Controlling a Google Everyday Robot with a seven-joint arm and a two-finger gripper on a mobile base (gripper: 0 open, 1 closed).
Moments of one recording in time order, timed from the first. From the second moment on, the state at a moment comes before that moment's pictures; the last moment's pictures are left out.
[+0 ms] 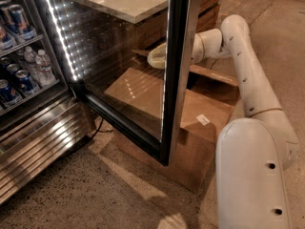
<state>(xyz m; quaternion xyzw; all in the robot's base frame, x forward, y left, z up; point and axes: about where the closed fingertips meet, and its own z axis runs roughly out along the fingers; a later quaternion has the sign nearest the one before) 0.685 -0.018 0.864 -0.66 0.39 0.43 0.48</state>
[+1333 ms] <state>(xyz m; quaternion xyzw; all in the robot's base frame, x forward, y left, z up) 0.688 0.056 0.838 -0.72 0.42 0.42 0.36</state>
